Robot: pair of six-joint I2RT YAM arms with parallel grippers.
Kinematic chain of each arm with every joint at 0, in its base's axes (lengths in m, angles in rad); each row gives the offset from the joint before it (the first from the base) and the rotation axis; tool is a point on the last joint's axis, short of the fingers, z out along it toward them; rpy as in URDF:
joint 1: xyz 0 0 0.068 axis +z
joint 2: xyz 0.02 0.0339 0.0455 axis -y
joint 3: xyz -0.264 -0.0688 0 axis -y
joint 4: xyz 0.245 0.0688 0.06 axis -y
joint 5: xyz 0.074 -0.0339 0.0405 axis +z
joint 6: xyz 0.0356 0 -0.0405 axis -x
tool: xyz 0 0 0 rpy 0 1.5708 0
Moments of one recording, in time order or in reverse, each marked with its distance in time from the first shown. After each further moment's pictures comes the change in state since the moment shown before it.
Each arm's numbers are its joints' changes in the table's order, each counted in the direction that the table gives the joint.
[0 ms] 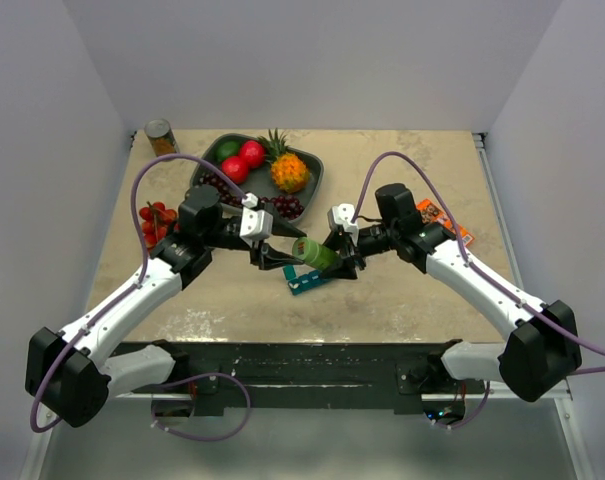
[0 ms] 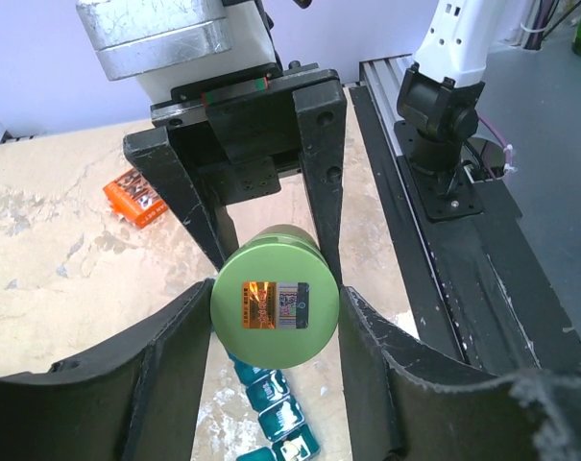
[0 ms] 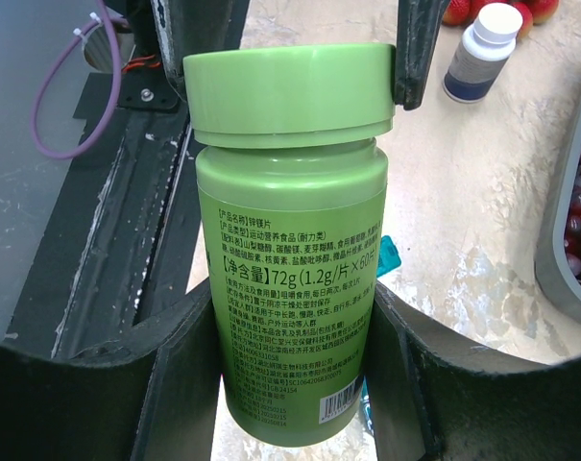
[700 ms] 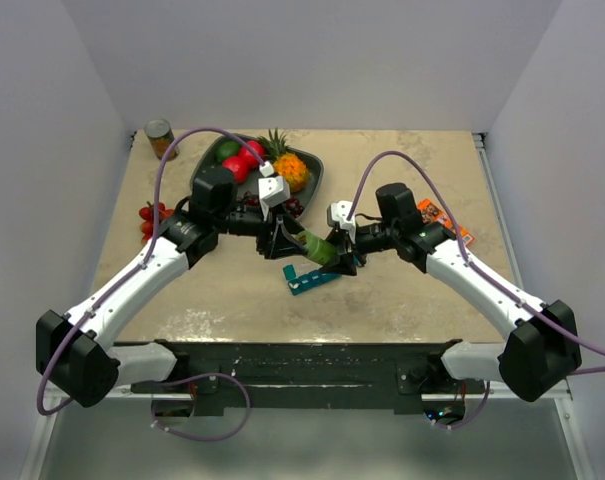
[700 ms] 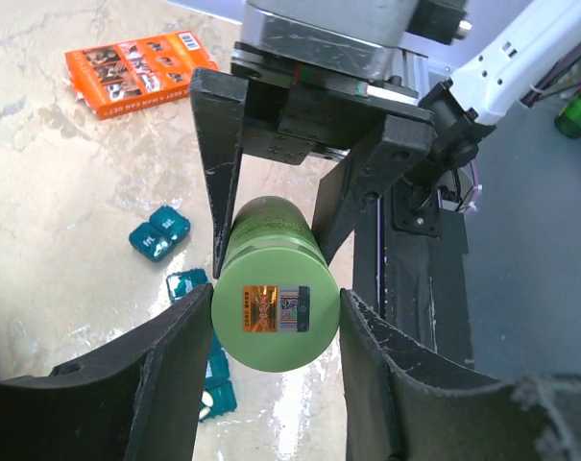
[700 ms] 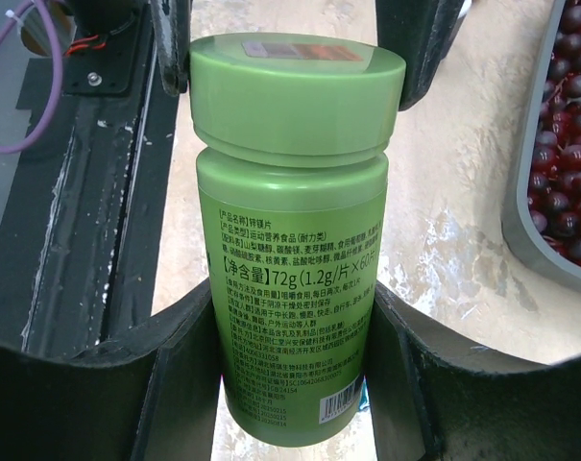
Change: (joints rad) left arm -0.004 -0.113 0.202 -0.319 0.149 0.196; right arm -0.003 0.000 0.000 0.008 -0.101 -0.016
